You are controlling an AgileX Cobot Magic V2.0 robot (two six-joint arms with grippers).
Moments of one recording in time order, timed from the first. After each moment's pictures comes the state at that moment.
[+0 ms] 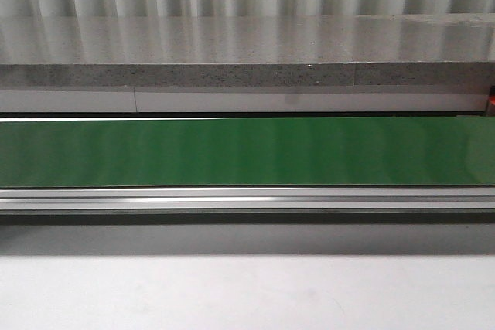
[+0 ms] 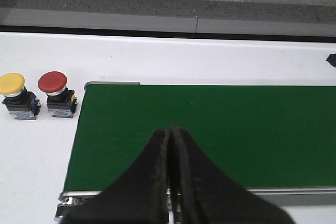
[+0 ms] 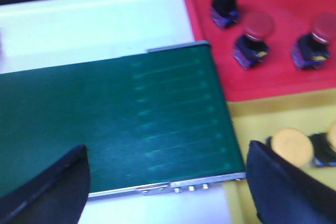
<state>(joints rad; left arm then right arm) -0.07 0.69 -0.68 -0.06 0.55 -0.02 -0.18 0.89 -0.75 0.07 0.61 0.01</state>
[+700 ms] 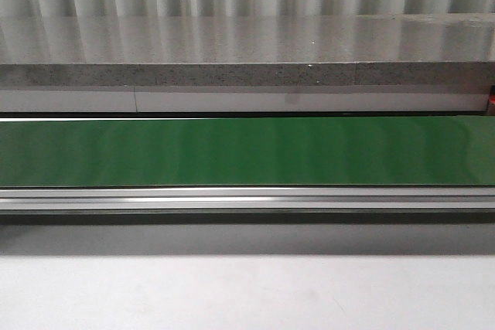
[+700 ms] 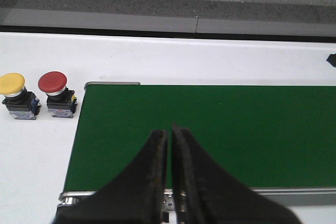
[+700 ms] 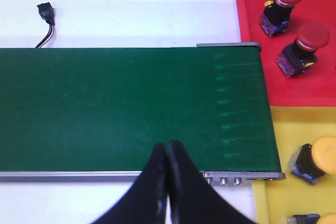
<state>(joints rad) -0.07 0.69 -0.68 -0.06 0.55 -0.02 -0.08 0.83 -0.71 0.07 0.62 0.00</state>
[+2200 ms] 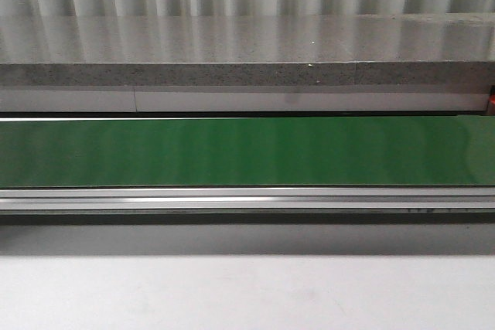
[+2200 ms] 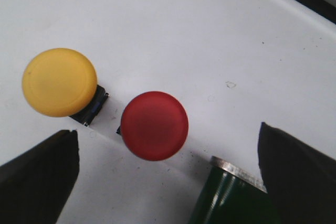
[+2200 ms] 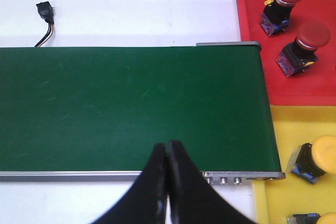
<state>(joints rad) 0.25 1.80 -1.23 -0.12 0.45 -0.16 -0.08 0.83 -0.71 0.07 0.62 0.00</state>
